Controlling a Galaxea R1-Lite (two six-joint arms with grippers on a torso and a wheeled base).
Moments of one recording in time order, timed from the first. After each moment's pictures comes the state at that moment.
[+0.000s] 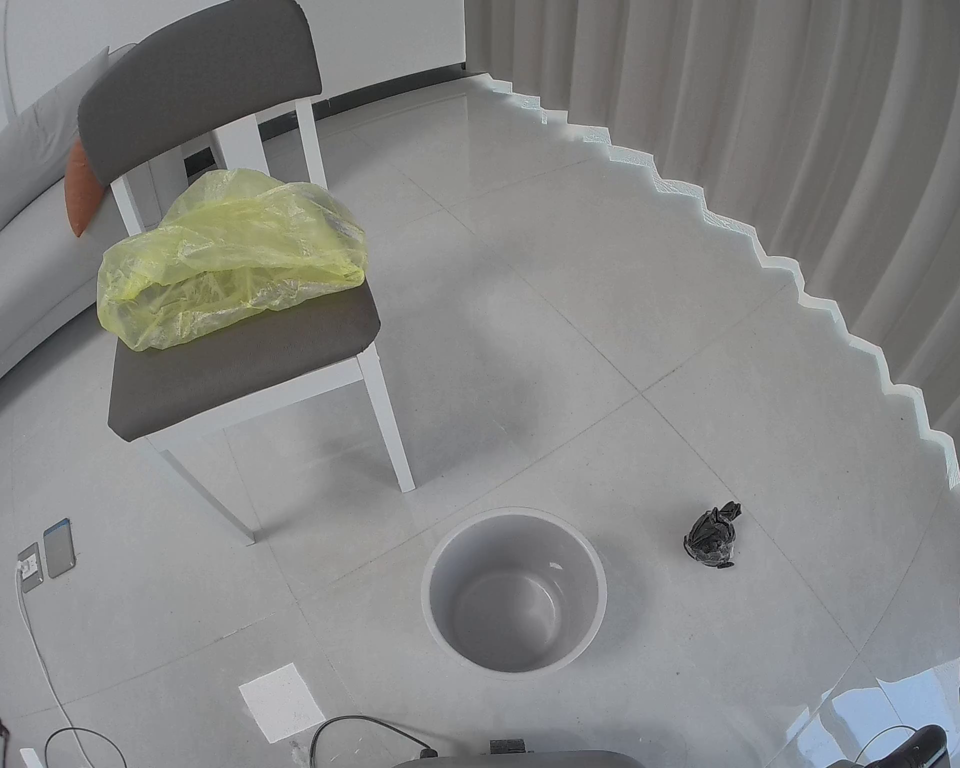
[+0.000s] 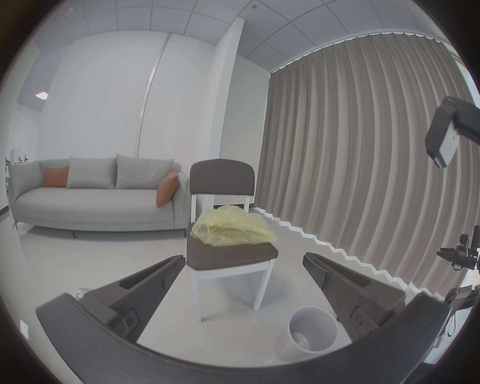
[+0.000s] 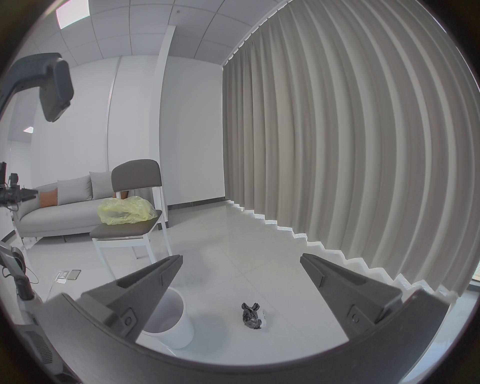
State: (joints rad) left arm -0.03 0.12 -0.41 0.09 0.01 -0.12; right arm 0.01 0.09 -0.16 -0.14 0.01 0.02
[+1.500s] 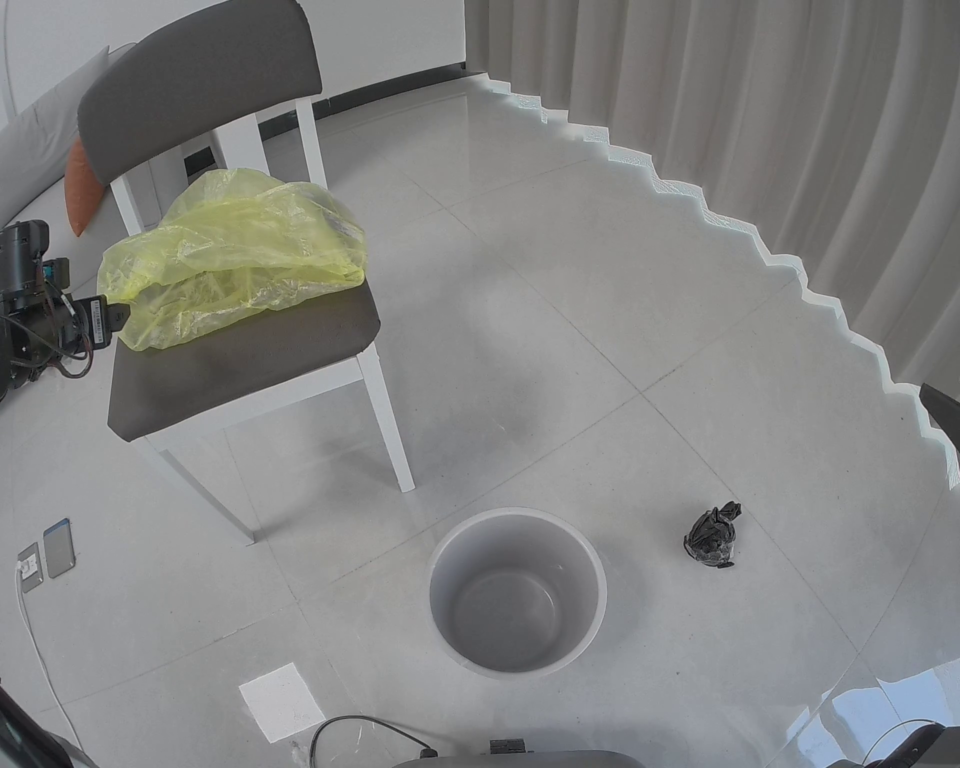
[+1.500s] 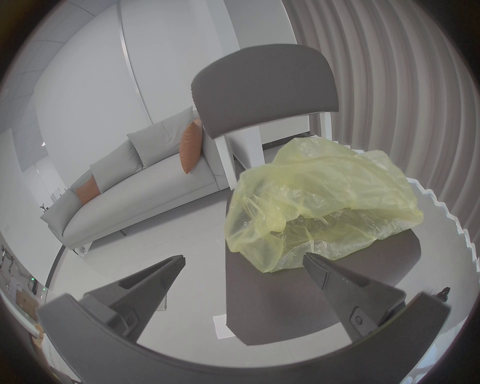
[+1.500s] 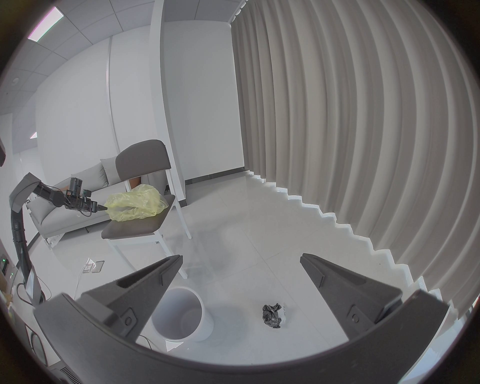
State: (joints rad) left arm 0.23 1.65 -1.23 -0.16 0.13 0.08; right arm 0.13 0.84 -0.65 -0.15 0.05 0.02
